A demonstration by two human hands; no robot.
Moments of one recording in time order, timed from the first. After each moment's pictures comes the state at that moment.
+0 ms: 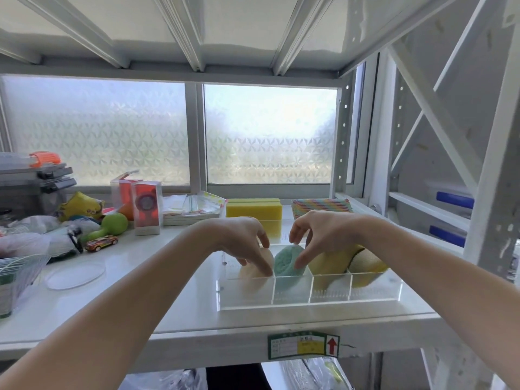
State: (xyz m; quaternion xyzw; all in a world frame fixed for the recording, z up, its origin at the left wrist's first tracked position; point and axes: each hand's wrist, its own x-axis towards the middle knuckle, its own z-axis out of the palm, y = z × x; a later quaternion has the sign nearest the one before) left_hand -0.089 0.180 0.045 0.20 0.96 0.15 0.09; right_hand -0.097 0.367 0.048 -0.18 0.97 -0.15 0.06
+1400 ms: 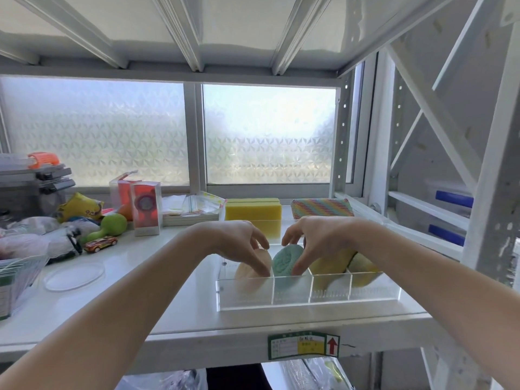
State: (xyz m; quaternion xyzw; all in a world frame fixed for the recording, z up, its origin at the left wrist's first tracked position) left_hand -0.096 0.173 0.040 0.20 0.96 0.14 0.10; right_hand -0.099 0.356 0.043 -0.18 0.98 -0.09 0.08
